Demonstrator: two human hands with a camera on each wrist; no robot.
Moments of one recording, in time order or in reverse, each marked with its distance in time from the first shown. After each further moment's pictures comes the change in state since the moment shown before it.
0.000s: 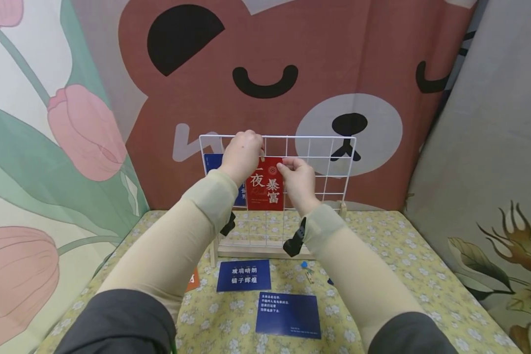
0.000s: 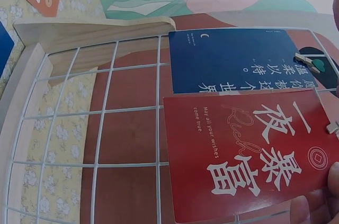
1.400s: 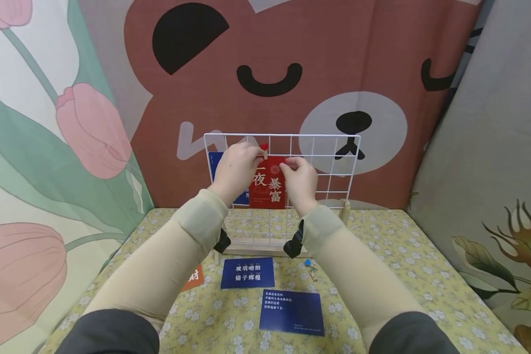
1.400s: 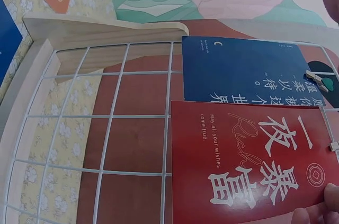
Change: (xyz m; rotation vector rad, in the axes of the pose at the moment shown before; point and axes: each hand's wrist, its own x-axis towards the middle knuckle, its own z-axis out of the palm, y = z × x) left_hand -0.033 -0.014 0.011 -0.080 0.110 0.067; right_hand -0.002 0.002 0.004 -0.235 0.119 -0.108
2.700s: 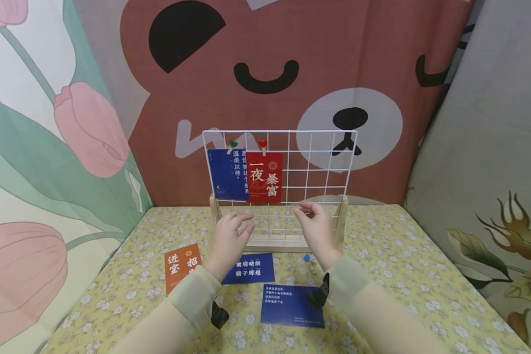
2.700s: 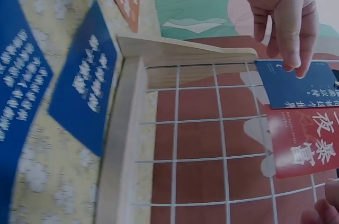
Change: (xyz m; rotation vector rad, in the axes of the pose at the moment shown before) left_hand -0.133 -0.017 0.083 -0.341 0.036 -0.264; right_hand -0.072 0.070 -0.039 -0.028 -0.109 0.123
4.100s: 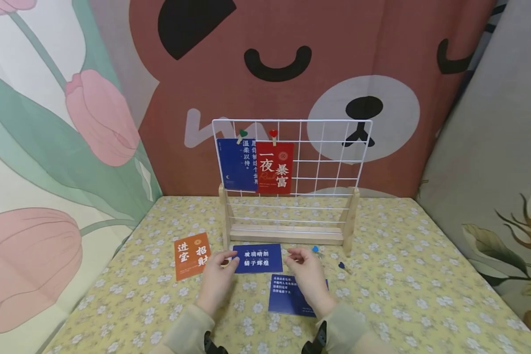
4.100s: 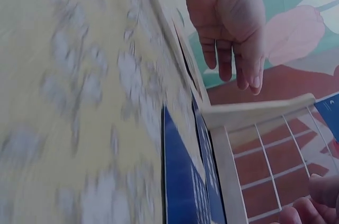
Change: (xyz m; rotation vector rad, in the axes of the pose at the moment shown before) left_hand -0.096 -0.065 0.016 -0.222 -0.017 -0.557; right_hand -0.097 0.061 0.042 0.070 -0.192 0.205
